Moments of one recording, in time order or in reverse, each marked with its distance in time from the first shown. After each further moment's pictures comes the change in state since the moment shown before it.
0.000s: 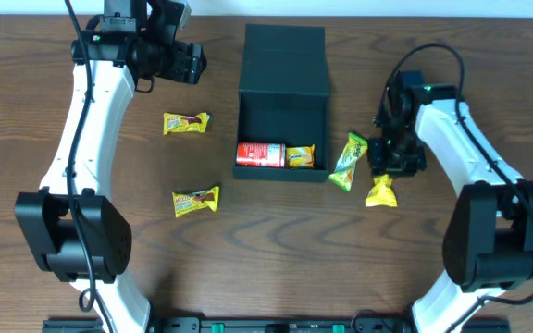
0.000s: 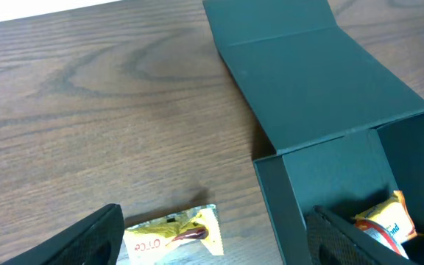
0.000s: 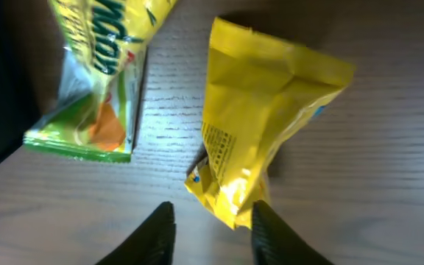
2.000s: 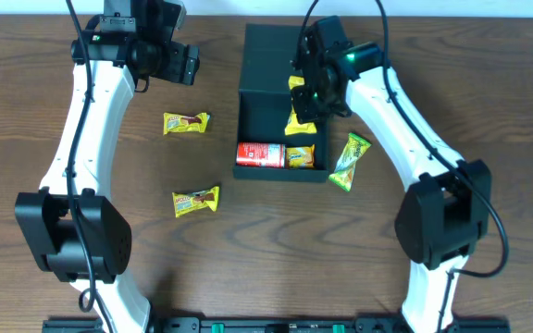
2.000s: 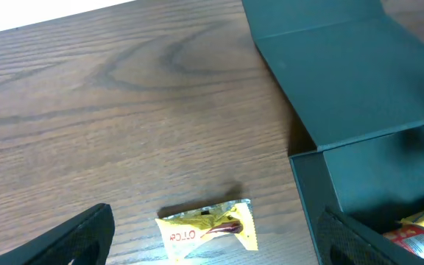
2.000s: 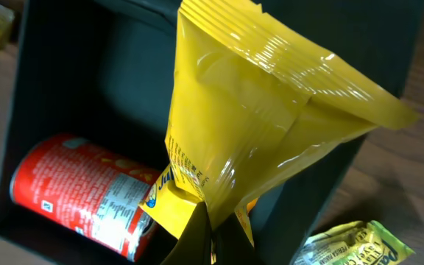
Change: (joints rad) left arm 0.000 0.000 0.000 -0.002 -0.114 0.031; right arm 0.303 0.203 0.497 0.093 -0.098 0.014
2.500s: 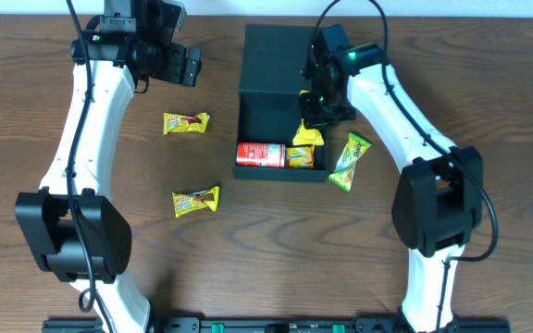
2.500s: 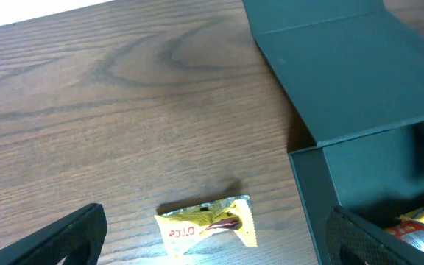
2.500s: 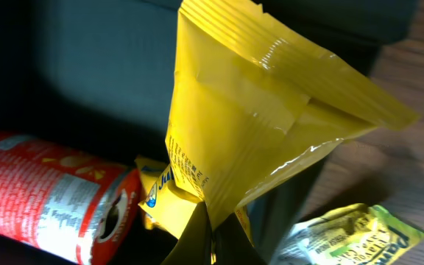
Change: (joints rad) left arm 0.000 0.000 0.000 -0.011 0.000 0.000; right arm -0.052 0.069 0.000 -0.055 -0.014 0.045
